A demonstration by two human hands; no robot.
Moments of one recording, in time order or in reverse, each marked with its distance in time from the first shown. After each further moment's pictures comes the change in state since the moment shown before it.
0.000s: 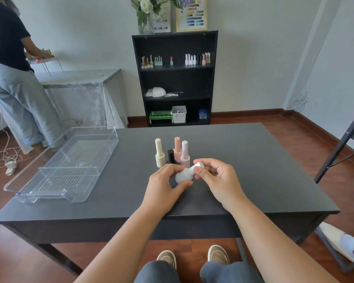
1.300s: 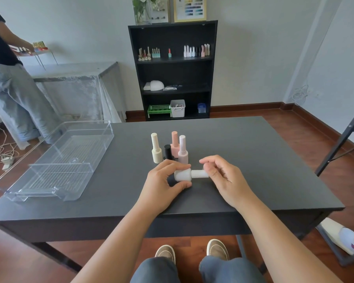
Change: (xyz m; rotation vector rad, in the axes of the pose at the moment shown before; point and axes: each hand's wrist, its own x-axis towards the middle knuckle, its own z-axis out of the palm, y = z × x) left_hand 0.004 0.000 0.000 -0.011 -0.094 0.057; right_hand -0.004 0.011 -0.026 -0.379 -0.087 -0.117
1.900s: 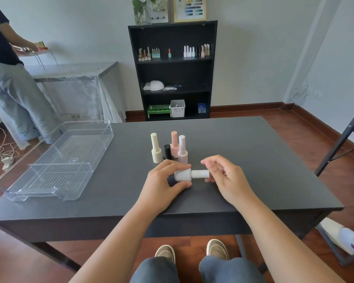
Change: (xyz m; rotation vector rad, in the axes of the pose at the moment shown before) left_hand 0.000 0.001 0.000 -0.012 0.001 0.010; right_hand 0.000 -0.002 0.000 0.057 0.040 0.065
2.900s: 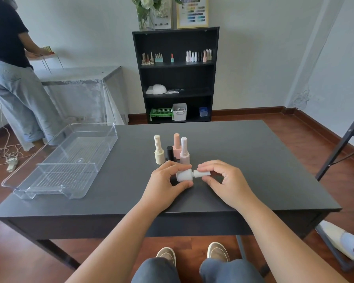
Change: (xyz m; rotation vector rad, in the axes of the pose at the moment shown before) left_hand 0.000 -0.003 0.002 -0.036 -0.027 -0.070; right_hand -0.004 -0.007 -0.003 -0.179 -0.052 -0.148
